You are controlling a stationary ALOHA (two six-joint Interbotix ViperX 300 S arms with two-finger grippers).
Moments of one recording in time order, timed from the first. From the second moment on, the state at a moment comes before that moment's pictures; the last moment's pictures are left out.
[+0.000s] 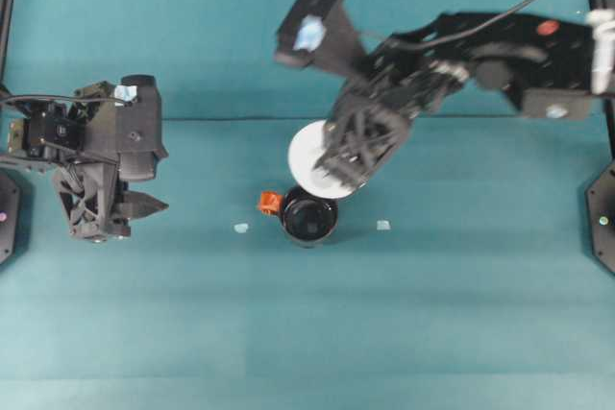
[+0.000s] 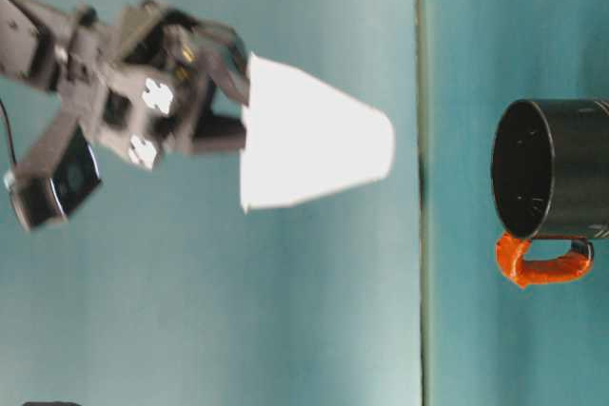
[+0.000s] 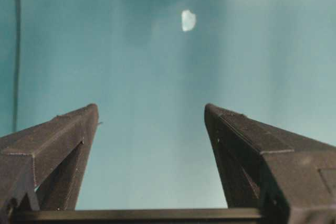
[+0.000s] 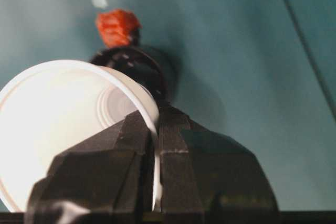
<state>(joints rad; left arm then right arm) 0.06 -0.46 0.76 0.03 0.69 -0.02 -0.14 0.05 0.18 0.12 0.89 0.25</state>
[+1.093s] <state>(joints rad) 0.06 -0.46 0.76 0.03 0.69 -0.02 -0.10 0.19 0.29 0.12 0.67 0.25</state>
